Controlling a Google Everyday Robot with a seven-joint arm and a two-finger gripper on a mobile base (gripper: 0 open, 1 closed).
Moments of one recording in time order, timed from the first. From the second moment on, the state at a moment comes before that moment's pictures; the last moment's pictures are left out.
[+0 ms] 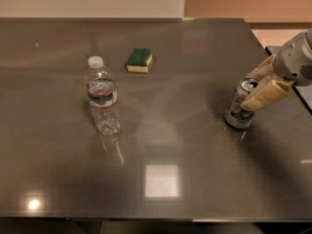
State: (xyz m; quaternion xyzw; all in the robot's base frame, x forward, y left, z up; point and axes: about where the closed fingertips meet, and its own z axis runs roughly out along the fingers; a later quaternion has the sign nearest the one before) arm 0.506 -0.229 0.906 -0.56 0.79 0.10 0.25
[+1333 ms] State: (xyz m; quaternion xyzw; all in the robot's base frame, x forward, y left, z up) arm 0.508 -0.110 0.958 -0.62 0.73 0.16 0.25
